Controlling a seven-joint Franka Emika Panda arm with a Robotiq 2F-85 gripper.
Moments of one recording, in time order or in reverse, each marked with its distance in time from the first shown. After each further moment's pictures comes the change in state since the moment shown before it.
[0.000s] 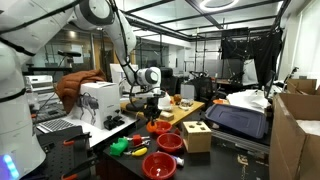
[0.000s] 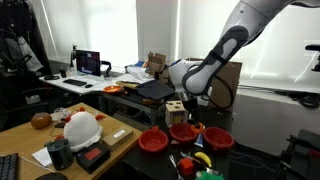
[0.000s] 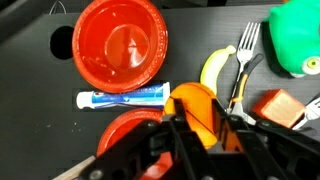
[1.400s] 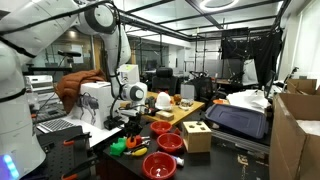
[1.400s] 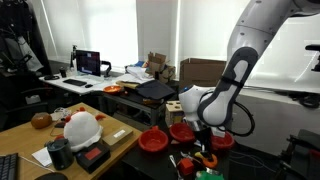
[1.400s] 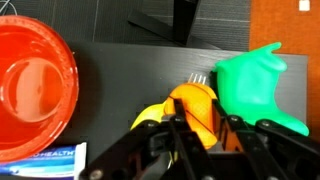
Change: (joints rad) arm 0.007 0.067 0.075 -0.226 0.045 0.227 0.006
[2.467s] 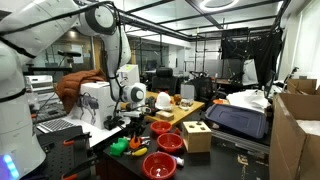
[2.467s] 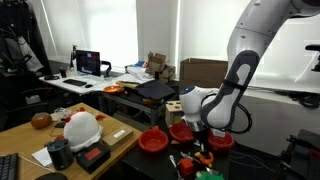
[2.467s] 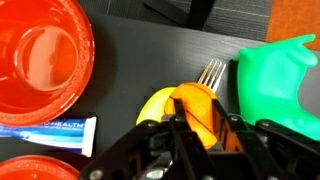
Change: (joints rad) arm 0.015 0.013 -0.026 0.001 -0.096 0.078 -0.030
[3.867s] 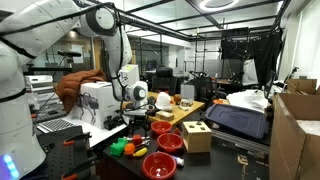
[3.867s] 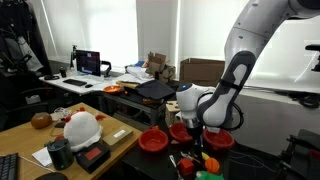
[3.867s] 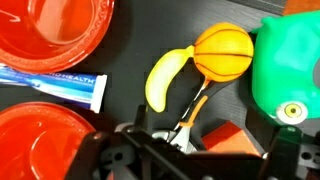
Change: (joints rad) arm 0.009 0.018 -0.010 0.059 -0.024 0.041 -0.094
